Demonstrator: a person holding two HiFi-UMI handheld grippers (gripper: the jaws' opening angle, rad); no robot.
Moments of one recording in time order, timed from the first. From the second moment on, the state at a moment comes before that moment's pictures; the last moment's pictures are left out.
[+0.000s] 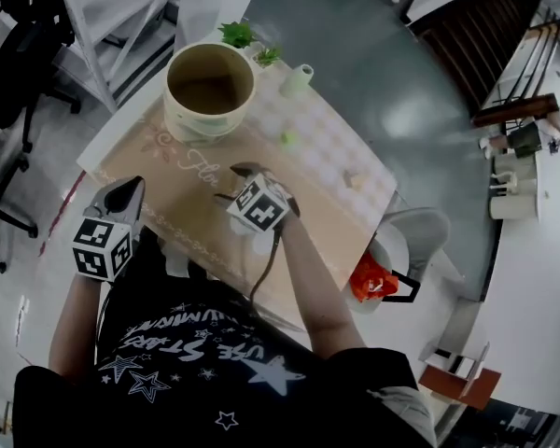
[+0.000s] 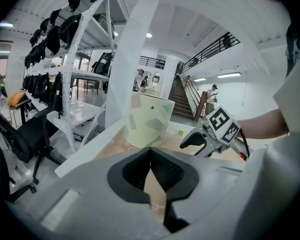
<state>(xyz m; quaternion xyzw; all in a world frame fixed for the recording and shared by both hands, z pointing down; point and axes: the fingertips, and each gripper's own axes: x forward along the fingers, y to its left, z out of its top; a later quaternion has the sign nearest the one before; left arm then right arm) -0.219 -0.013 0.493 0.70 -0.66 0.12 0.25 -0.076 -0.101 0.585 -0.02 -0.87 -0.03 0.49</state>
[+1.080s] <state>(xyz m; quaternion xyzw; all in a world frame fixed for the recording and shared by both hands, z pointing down) -0.260 -0.083 0.488 0.76 -0.60 0.11 0.23 -0.085 -0.108 0.579 -0.01 -0.85 0.01 0.53</state>
